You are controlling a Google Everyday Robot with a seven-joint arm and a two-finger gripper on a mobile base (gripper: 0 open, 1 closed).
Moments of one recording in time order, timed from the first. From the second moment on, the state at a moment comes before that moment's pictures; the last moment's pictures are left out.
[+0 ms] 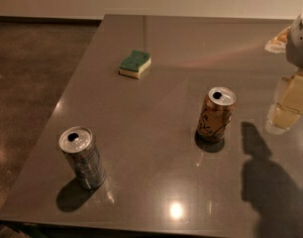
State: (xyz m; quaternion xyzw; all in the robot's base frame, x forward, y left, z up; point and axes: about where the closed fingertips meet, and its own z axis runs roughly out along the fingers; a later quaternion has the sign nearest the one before) arm 0.438 -0.217 0.976 -0.60 0.78 -0.03 0.16
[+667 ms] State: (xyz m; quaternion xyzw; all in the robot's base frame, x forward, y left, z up) arm 0.446 -0.210 0.968 -0.60 0.78 -0.02 0.16
